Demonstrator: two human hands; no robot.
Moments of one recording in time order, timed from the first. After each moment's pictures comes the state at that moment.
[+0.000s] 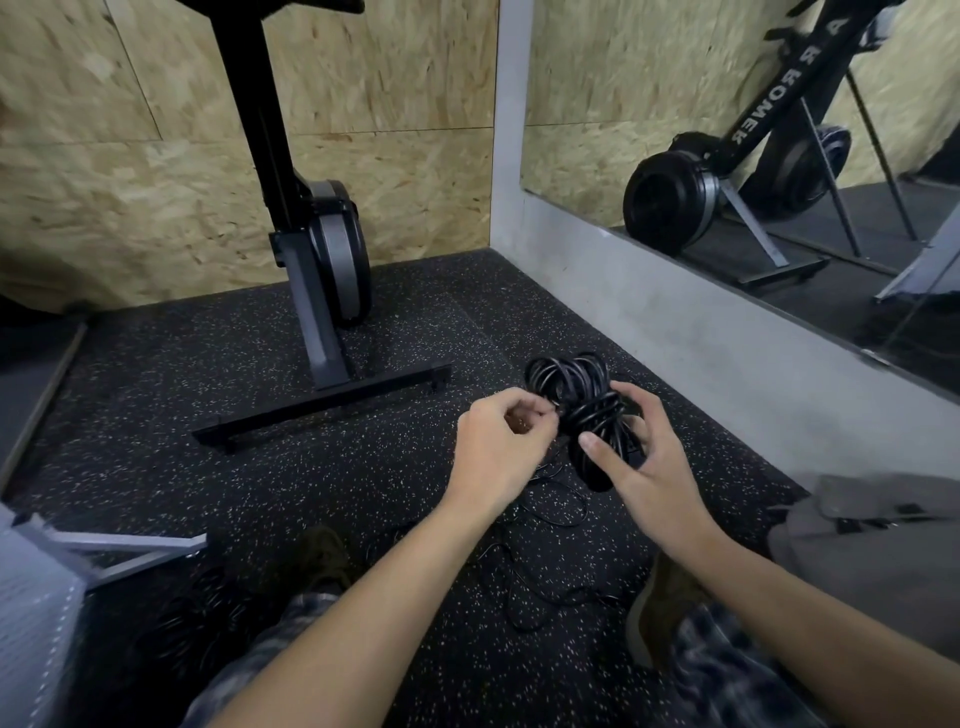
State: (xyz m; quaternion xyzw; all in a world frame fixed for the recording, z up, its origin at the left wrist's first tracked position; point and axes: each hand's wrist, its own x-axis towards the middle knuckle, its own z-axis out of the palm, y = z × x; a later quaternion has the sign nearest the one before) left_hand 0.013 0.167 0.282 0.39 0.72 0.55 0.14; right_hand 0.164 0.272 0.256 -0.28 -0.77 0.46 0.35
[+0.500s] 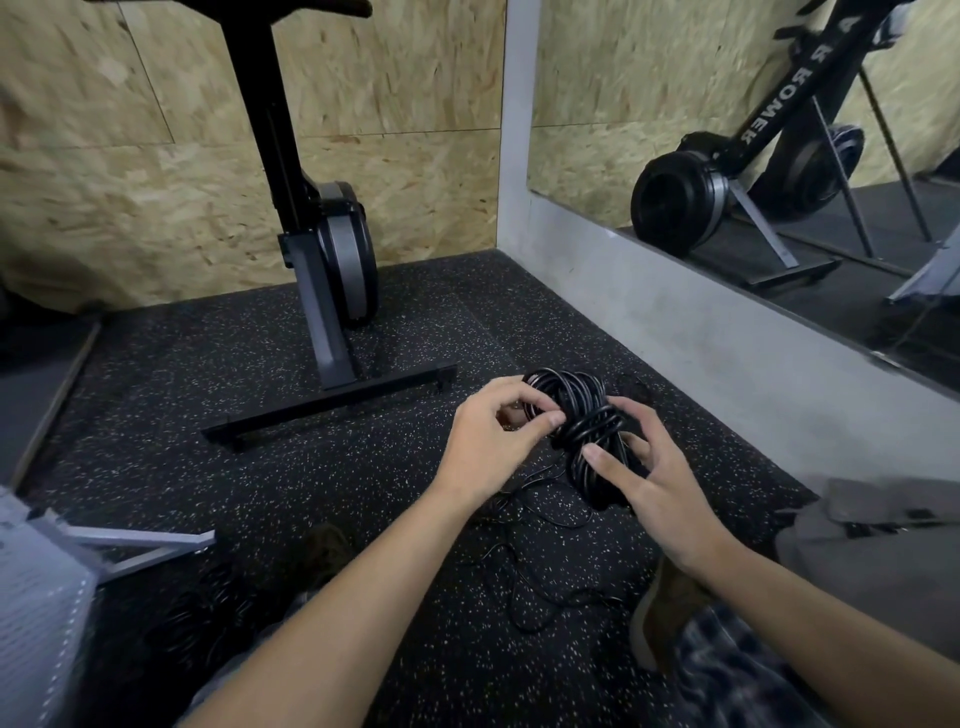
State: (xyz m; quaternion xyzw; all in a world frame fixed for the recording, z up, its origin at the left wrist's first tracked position) left_hand -0.007 0.171 0.272 0.46 0.67 0.57 0.13; right_hand 0.171 0.273 0.254 -0.24 -0.74 0.55 0.31
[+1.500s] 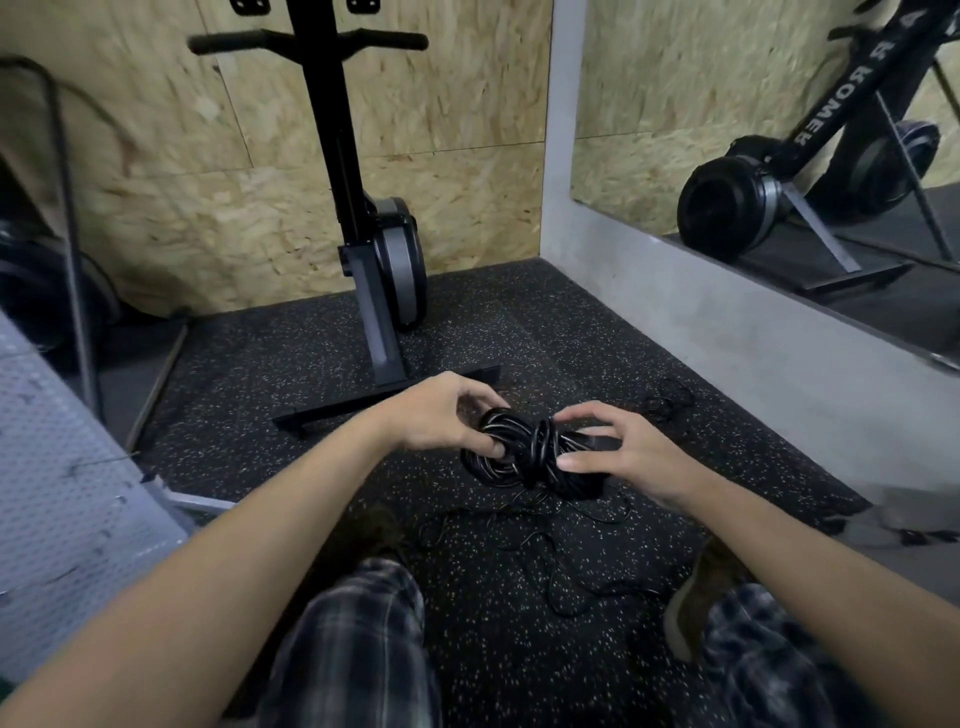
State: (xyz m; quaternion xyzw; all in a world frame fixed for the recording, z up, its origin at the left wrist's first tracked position) left_hand -0.079 0.091 0.324 0.55 0.74 0.26 0.28; right_hand 0.143 0.266 0.277 -0.18 -0.76 0.62 0.09
